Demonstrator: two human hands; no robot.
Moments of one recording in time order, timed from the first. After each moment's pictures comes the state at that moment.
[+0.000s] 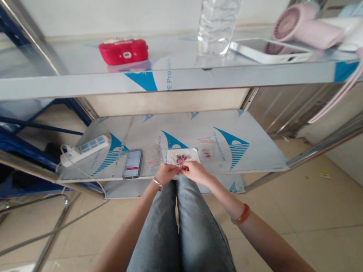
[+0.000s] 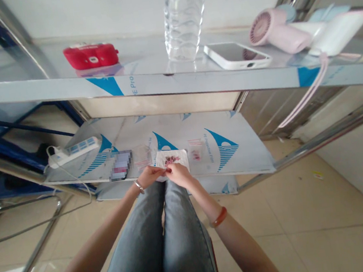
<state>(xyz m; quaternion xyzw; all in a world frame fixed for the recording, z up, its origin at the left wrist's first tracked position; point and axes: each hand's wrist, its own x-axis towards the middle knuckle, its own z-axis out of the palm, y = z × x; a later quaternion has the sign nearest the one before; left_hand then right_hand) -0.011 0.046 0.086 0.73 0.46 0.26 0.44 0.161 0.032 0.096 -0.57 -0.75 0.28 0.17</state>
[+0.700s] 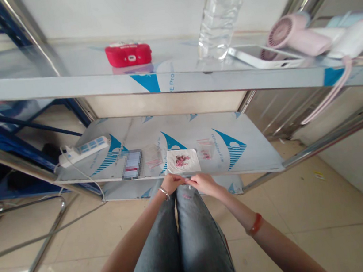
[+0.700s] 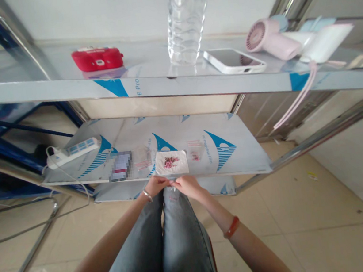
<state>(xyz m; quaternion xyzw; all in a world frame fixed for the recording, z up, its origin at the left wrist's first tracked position) 0.006 0.021 0.041 0.69 0.46 0.25 0.50 0.187 -0.009 0.080 -0.57 -0.80 0.20 0.03</state>
